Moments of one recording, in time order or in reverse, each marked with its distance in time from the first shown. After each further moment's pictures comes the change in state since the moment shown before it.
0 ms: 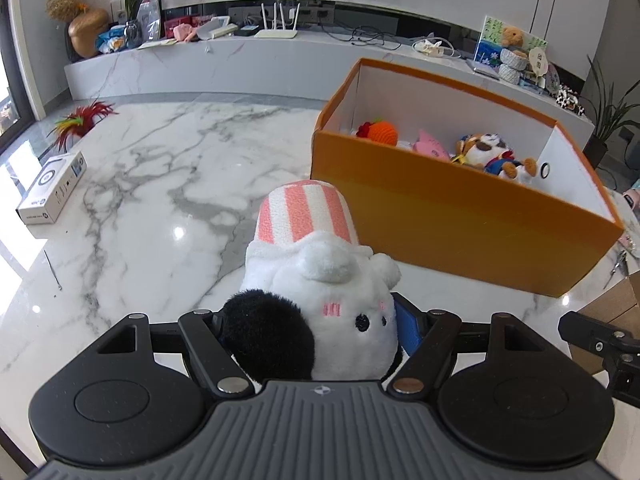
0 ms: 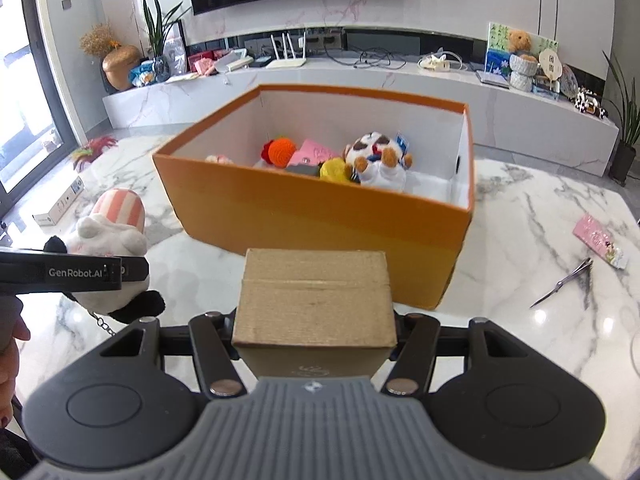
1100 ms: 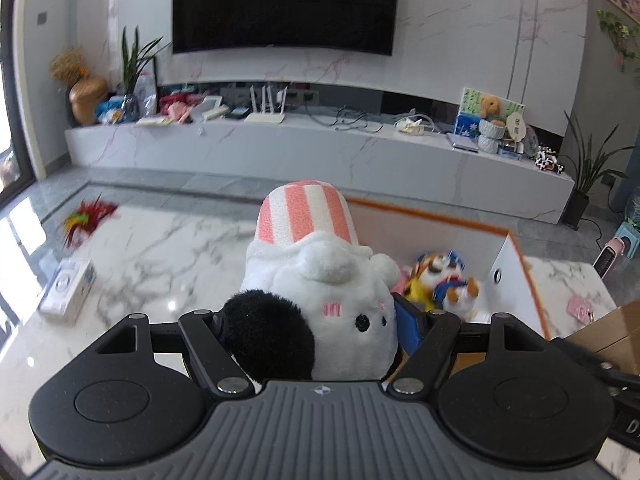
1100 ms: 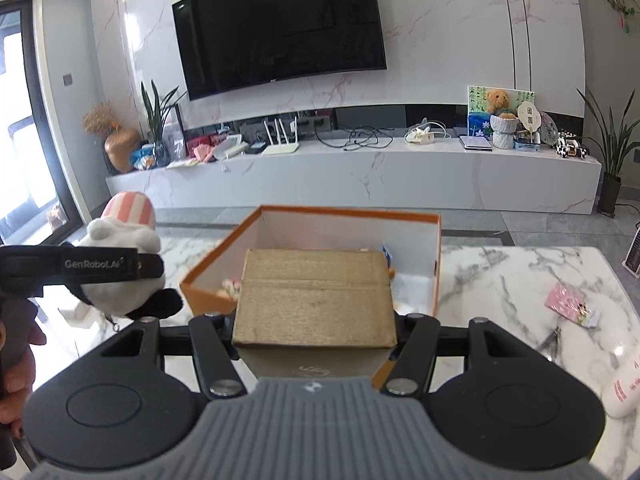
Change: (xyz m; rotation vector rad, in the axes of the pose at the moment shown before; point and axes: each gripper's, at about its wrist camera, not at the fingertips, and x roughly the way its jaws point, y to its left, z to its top) left arm -0.072 -0.032 0.083 0.032 -0.217 -0.015; right arm -0.070 -0.008 0.058 0.078 -0.231 0.013
